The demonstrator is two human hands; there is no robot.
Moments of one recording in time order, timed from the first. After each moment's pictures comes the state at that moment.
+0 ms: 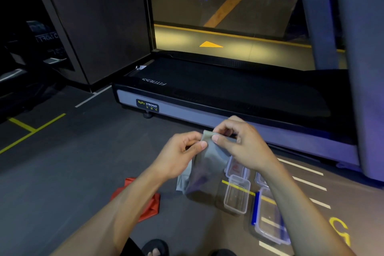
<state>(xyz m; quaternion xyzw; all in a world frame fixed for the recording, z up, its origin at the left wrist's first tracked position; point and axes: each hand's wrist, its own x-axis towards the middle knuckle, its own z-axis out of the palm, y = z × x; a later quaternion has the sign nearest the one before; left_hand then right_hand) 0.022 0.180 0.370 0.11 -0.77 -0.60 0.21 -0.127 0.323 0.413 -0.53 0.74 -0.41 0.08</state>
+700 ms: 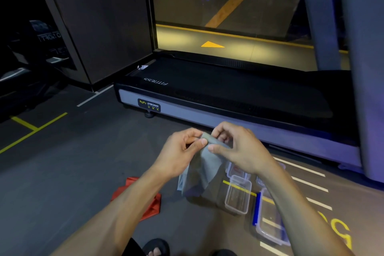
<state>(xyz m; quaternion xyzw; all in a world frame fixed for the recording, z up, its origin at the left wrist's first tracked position) 0.024 0.181 0.372 0.14 -0.77 -0.58 0.25 -0.119 0.321 0.412 -0.53 0.76 -0.36 0.14</state>
